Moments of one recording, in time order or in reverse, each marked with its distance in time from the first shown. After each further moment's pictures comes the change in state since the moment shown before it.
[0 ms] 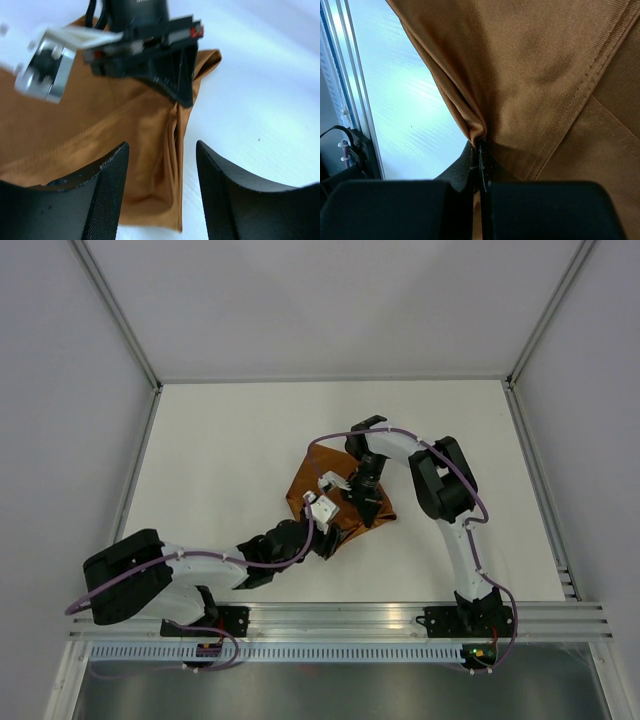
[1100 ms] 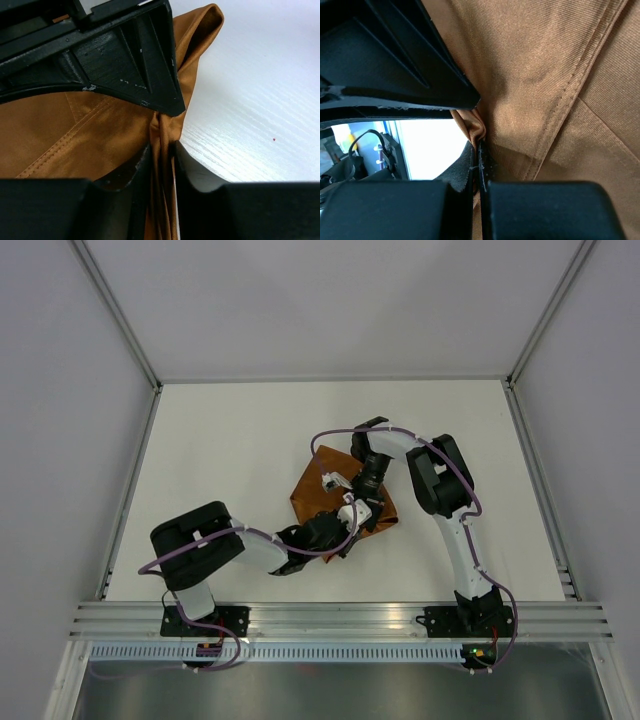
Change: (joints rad) left arm 0.016 0.436 0.260 -0.006 0.162 0.076; right arm -0.037 0.074 0.032 -0.089 -0.075 0.027
